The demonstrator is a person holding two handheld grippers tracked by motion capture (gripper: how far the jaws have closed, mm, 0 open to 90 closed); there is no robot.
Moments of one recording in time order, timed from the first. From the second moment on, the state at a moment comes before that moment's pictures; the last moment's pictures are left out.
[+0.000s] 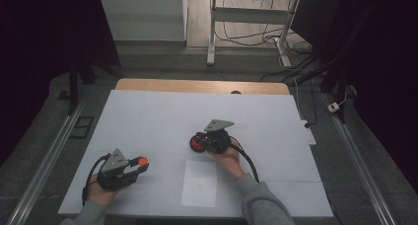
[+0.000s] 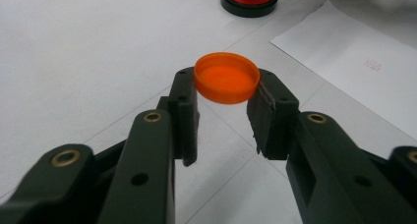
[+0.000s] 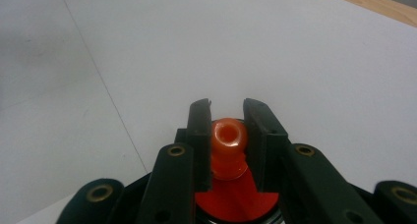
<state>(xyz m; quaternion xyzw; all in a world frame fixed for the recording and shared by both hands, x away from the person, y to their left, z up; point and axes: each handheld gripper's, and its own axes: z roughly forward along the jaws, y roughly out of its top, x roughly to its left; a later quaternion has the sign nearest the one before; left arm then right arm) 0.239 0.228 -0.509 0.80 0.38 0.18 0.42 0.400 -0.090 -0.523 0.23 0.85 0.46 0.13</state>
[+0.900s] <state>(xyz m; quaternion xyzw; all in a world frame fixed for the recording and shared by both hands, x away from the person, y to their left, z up) 0.239 0.233 -0.508 0.80 0.39 0.18 0.42 0.398 -0.091 -0.528 0.23 0.84 0.47 0.13</state>
